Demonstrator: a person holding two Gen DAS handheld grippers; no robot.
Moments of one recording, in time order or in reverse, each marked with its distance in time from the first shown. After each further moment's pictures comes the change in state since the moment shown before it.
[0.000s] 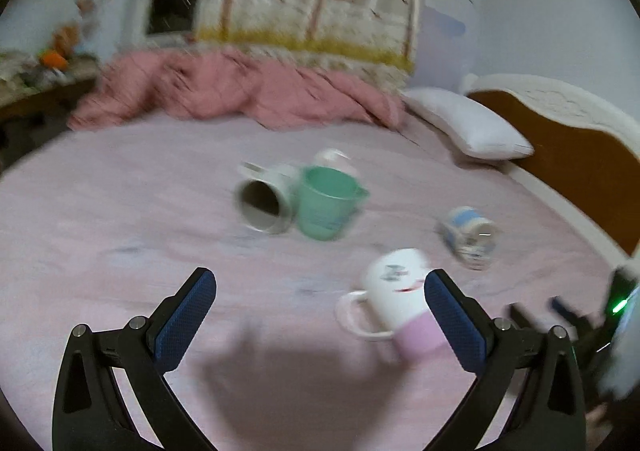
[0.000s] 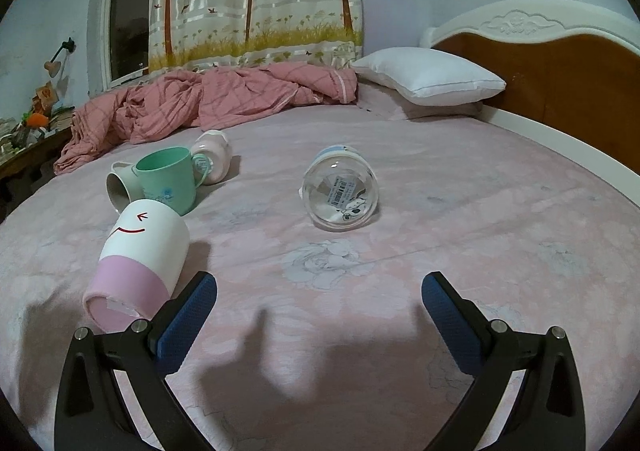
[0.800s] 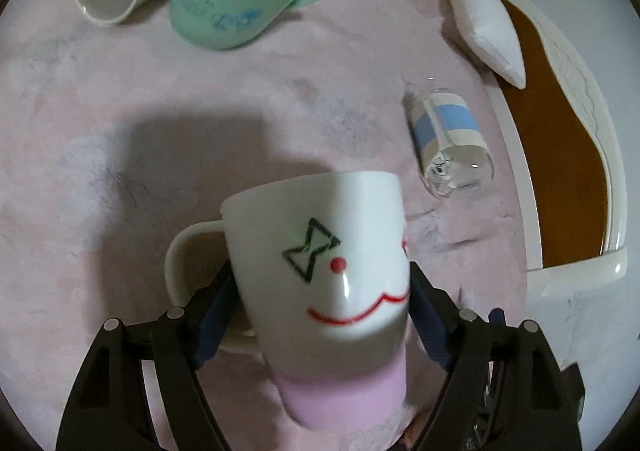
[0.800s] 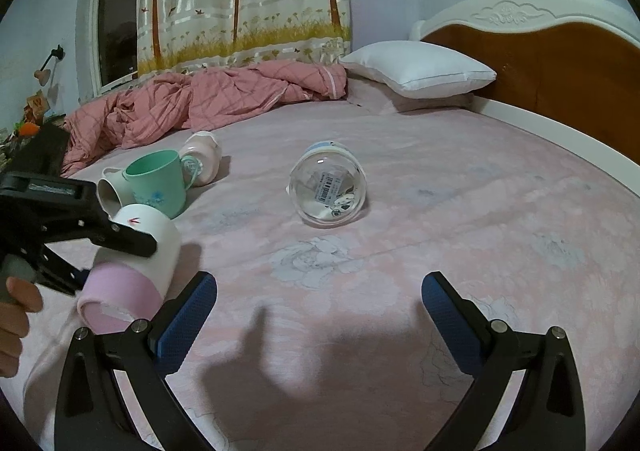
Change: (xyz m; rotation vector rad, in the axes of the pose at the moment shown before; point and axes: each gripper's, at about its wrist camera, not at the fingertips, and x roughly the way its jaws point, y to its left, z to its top) left arm 0.174 -0.027 -0.012 -0.318 0.717 -0.297; right arm 0.002 -0.008 -0.001 0.046 0.014 -0.016
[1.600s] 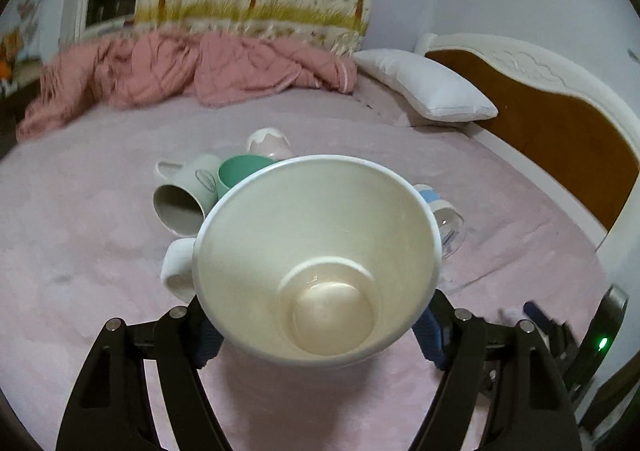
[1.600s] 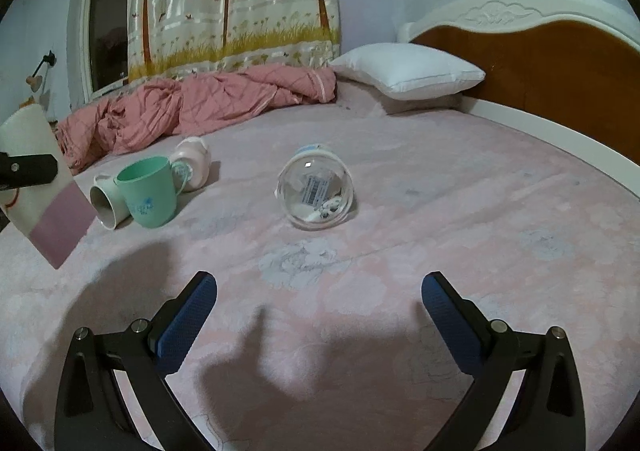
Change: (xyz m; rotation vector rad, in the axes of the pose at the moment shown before) left arm -0.105 -0.065 -0.071 0.461 -0.582 0.285; right arm 0.003 -0.004 0.001 0.021 -0.001 -0.027
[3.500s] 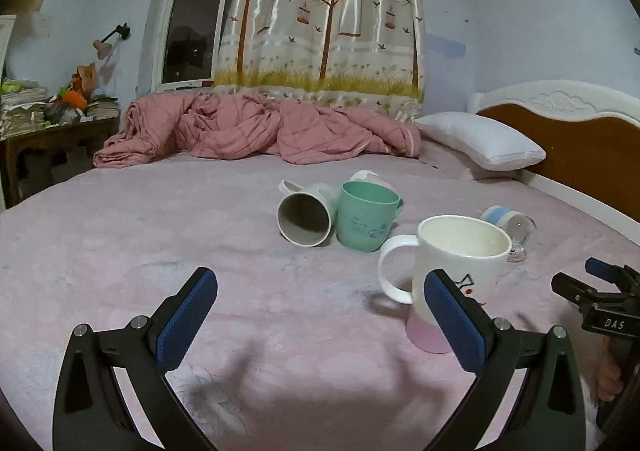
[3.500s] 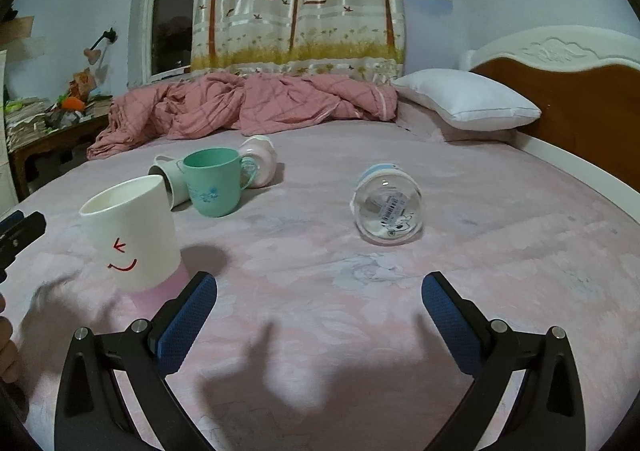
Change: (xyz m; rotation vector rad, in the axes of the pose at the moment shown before) left arm -0.054 0.074 -0.097 -0.024 -0.317 0.230; right arm -0.019 0.035 -0.005 -0.160 -0.061 0.168
